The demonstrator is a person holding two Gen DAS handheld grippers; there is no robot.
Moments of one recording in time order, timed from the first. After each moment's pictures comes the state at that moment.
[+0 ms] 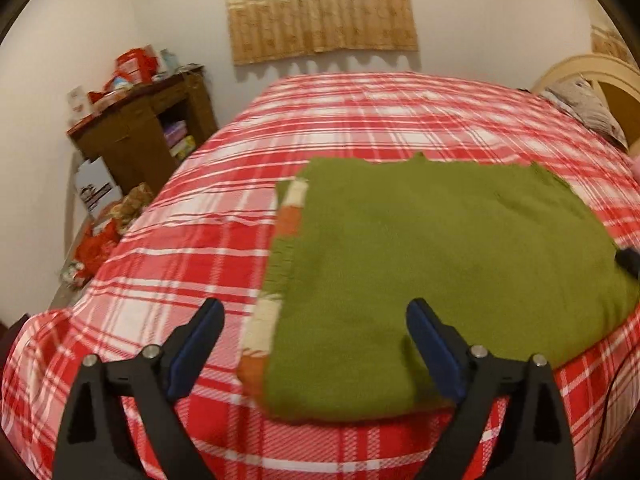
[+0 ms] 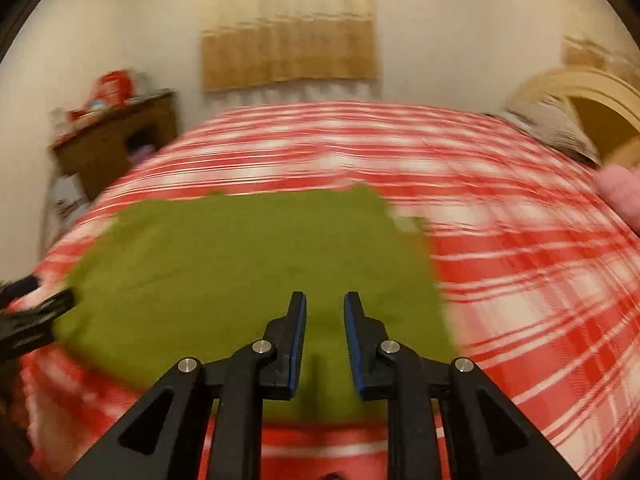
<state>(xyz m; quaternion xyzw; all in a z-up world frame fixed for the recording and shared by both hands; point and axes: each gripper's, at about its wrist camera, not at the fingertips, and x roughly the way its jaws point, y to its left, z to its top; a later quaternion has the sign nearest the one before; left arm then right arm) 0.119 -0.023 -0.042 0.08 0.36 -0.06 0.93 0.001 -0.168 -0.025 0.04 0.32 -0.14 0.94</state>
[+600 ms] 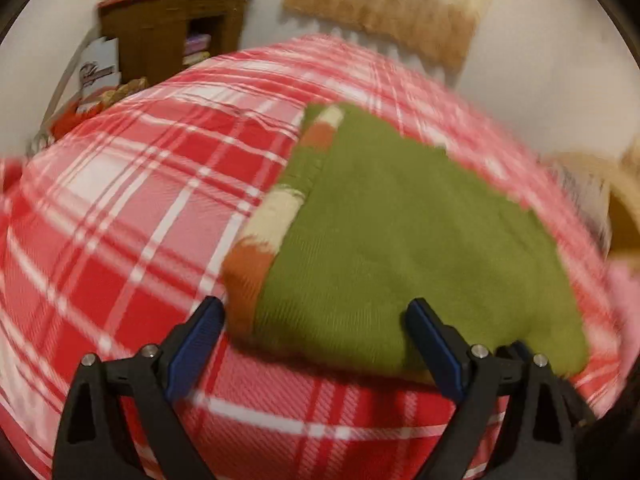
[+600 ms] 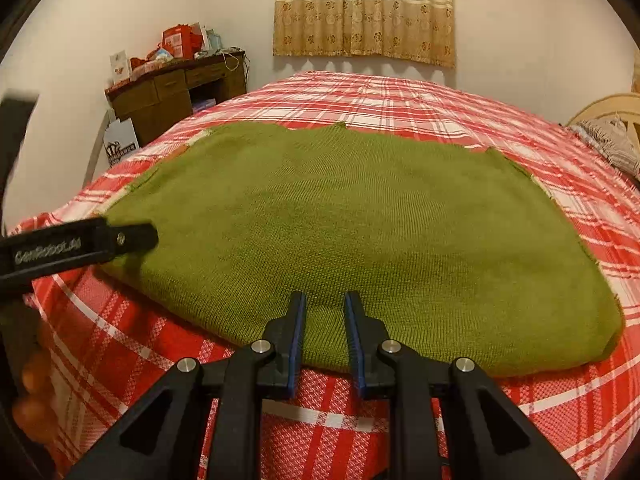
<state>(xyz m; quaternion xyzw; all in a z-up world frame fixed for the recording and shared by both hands) 0.102 0.020 -0.087 -0.14 0.41 -0.07 0.90 0.020 -0.089 -0.087 0.01 0.36 -0.06 0.93</state>
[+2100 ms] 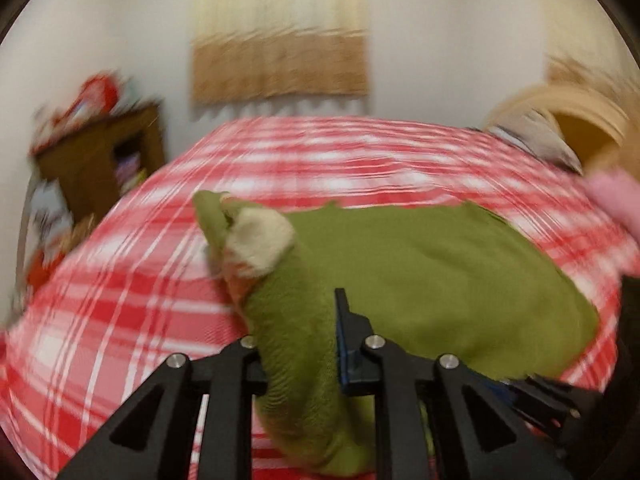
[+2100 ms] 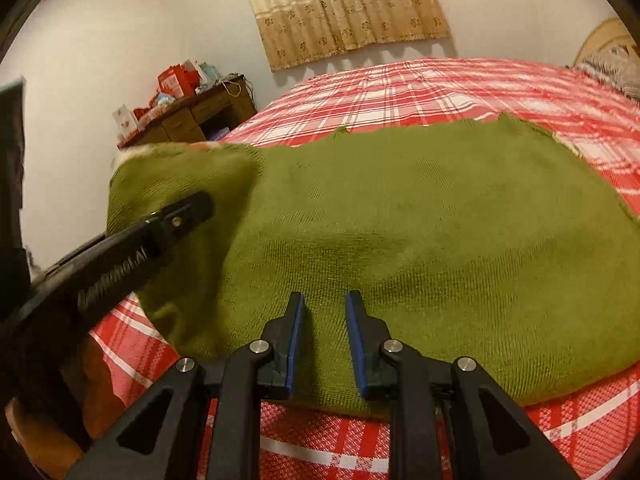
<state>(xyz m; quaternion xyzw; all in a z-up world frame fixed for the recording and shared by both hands) 0.104 -0.085 -0.047 0.06 0.28 -0.20 0.94 0.039 -0.120 -0.090 0.15 0.34 -0.01 0.93</state>
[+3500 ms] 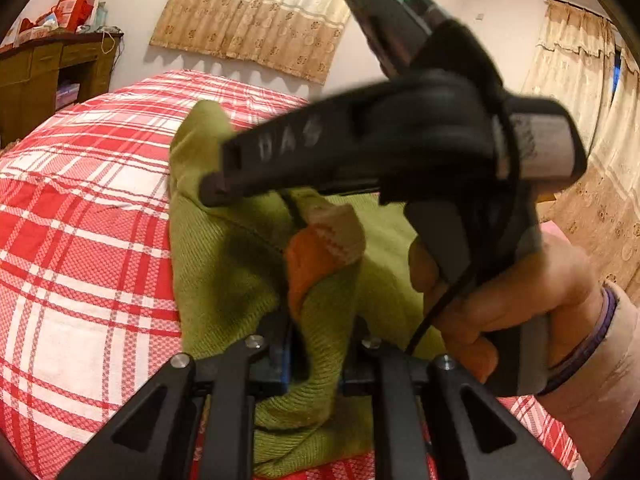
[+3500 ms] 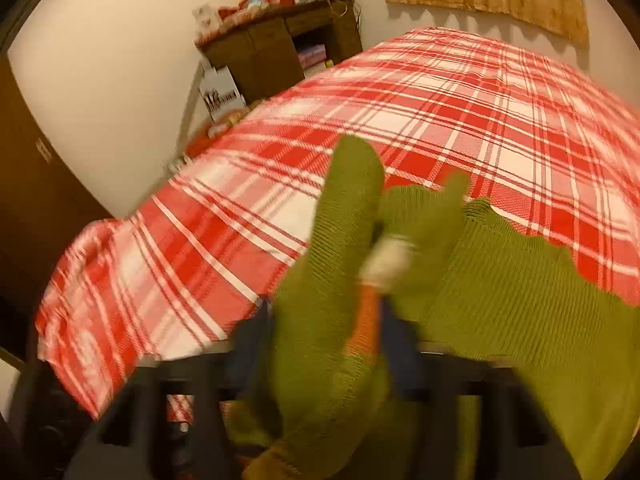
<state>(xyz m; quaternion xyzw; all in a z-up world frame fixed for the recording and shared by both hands) 0.118 -0.056 -0.079 -0.11 0.34 -0.31 0.88 0.204 -0.083 -0.049 0.01 0.47 0.17 0.87</state>
